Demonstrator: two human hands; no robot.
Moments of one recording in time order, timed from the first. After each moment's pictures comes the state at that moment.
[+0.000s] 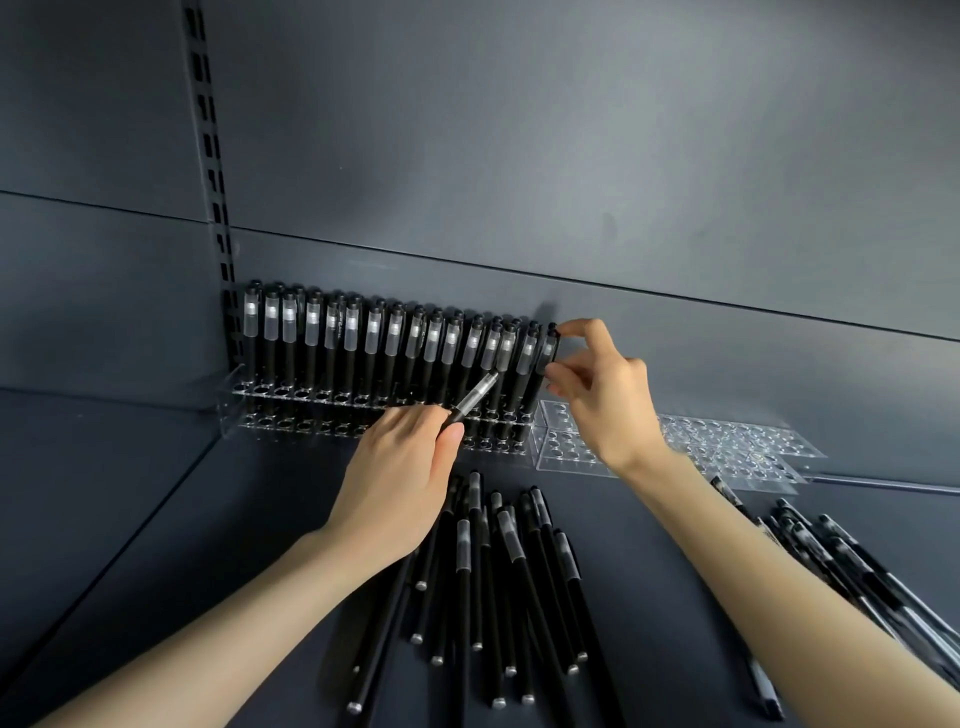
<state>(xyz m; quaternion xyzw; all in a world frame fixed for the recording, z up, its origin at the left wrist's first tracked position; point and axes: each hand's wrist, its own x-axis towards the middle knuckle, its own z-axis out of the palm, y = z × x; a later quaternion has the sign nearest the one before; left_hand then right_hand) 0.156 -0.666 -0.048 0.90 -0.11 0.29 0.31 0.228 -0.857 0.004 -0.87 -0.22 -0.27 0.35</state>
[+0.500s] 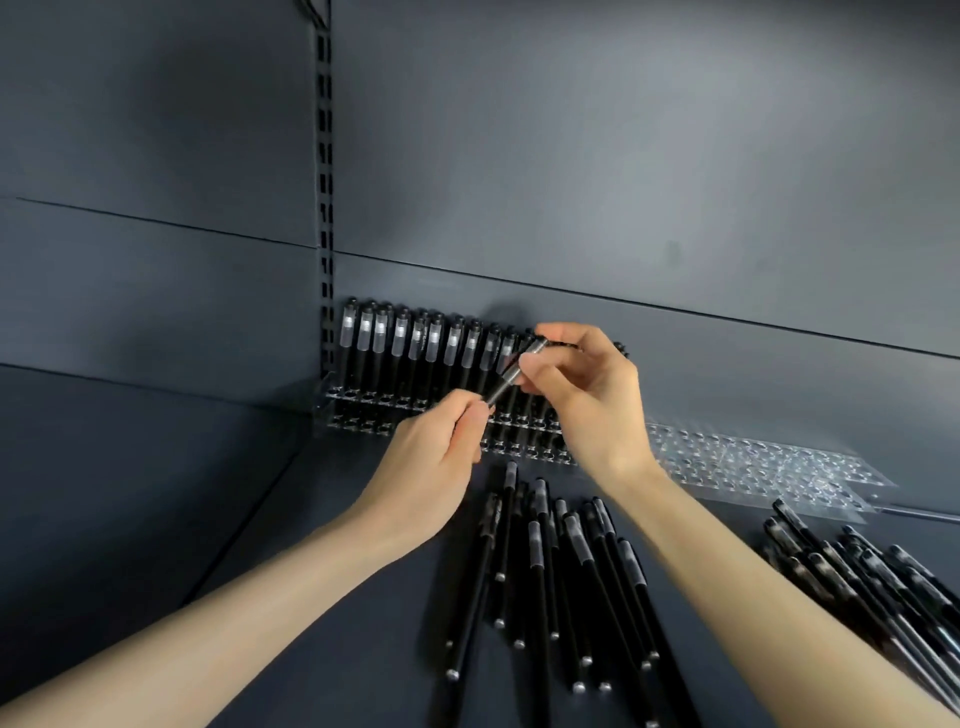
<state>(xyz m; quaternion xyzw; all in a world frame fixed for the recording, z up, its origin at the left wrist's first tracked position) 0.117 -0.635 -0.016 0.82 -0.11 0.22 0.51 0.170 -0.773 0.024 -0.68 -0.24 -0.14 0.68</state>
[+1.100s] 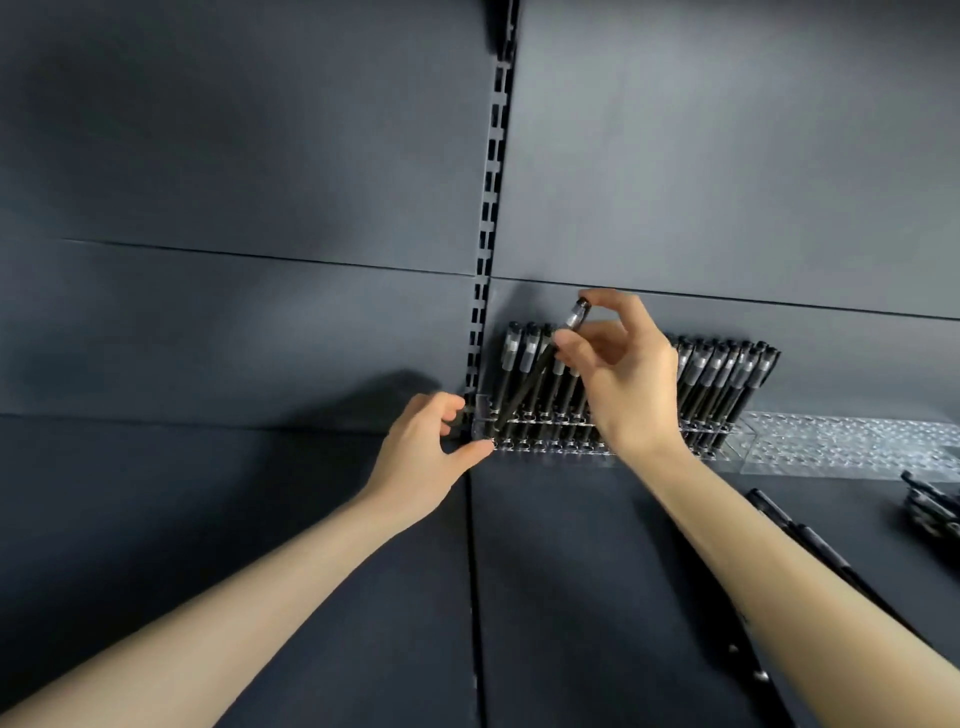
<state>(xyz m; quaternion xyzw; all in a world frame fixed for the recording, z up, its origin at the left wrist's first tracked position) 0.151 -0.442 -0.044 0.87 -0.09 0.21 0.44 0.162 -0.619 0.031 -0.76 -0.17 -0.31 0.55</state>
